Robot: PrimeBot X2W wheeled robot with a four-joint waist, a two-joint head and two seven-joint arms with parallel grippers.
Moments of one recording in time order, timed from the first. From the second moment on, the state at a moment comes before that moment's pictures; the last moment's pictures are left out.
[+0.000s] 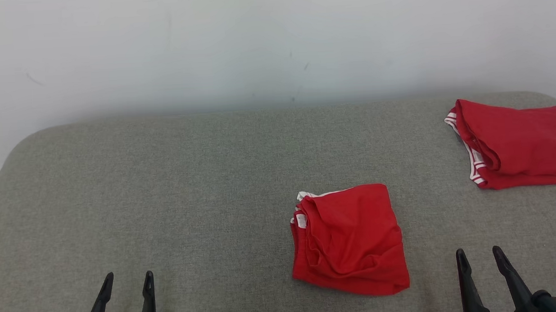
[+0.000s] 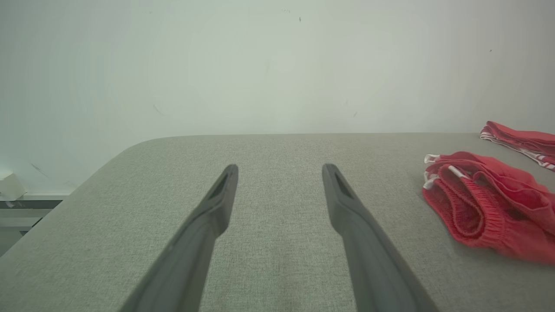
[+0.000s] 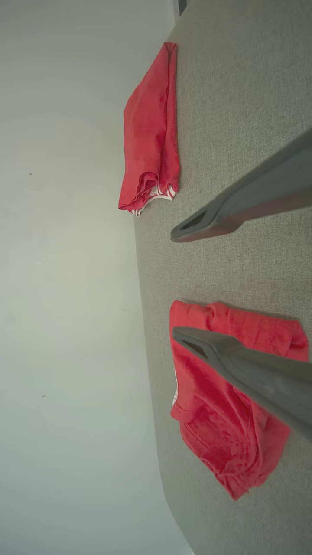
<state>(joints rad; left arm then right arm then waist) 0.04 0.15 -0.03 0.15 -0.18 -0.12 -0.26 0.12 -0.11 0.00 0.10 0.23 0.13 -0.25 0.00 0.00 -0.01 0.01</state>
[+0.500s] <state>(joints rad) 0.04 0.16 -0.04 0.15 -0.19 -0.12 -0.26 0.13 -0.11 0.00 0.10 0.23 0.13 -0.24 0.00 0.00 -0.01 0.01</state>
